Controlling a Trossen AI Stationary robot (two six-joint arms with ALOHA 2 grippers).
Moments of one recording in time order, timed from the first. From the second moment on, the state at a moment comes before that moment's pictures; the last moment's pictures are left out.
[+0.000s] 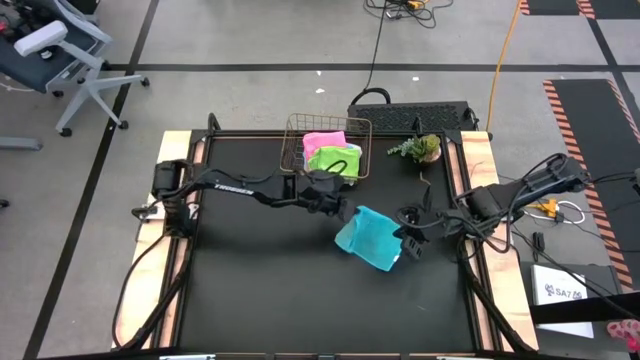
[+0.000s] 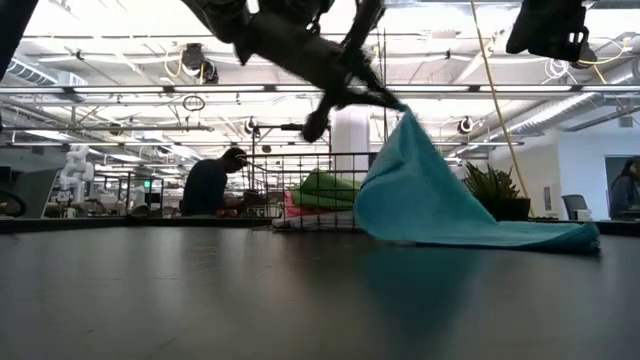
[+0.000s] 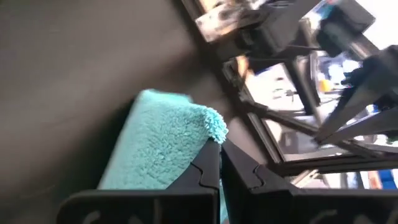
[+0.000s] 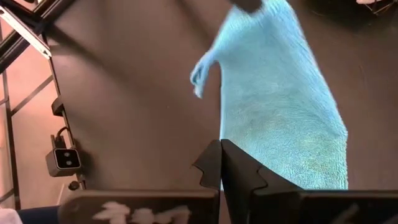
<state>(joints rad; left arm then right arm) 0.06 1.87 1.29 0.11 0.13 -0.99 0.38 1.03 0.94 -0.82 0.23 0.96</state>
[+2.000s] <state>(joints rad) -0.01 2.25 1.66 0.22 0.41 -0.98 0.54 1.08 0.93 -0.81 0.31 1.01</state>
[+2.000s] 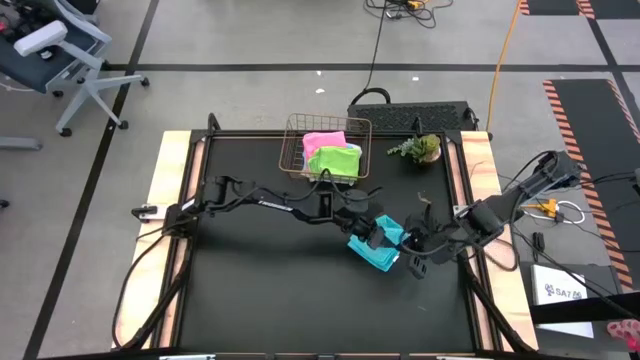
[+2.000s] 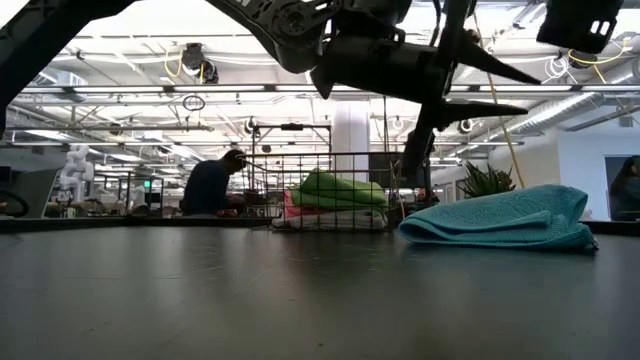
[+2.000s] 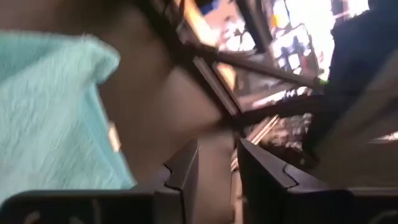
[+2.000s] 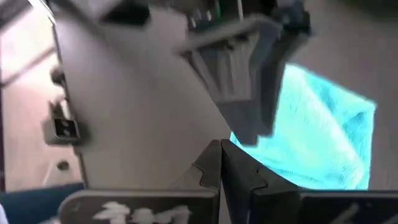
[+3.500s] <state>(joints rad) -0.16 2.11 1.62 -0.37 -0.02 -0.58 0.01 1.26 0.61 -0.46 0.13 0.68</state>
